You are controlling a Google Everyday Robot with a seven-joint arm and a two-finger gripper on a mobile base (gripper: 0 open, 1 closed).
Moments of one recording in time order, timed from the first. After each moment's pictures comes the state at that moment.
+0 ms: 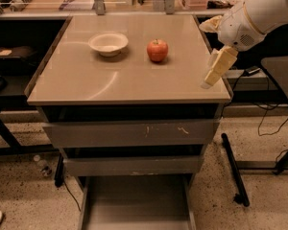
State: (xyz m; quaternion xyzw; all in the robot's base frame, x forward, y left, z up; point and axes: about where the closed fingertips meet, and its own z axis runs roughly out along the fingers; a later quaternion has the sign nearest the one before) arm 0.601 -0.162 0.931 -0.65 0.69 0.08 0.32
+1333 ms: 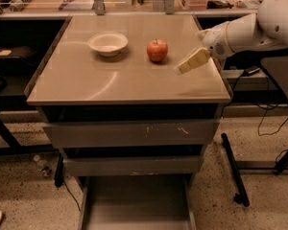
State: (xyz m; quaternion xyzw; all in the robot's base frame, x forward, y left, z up) arm 0.705 -0.151 0.881 -0.47 0.74 0.19 0.44
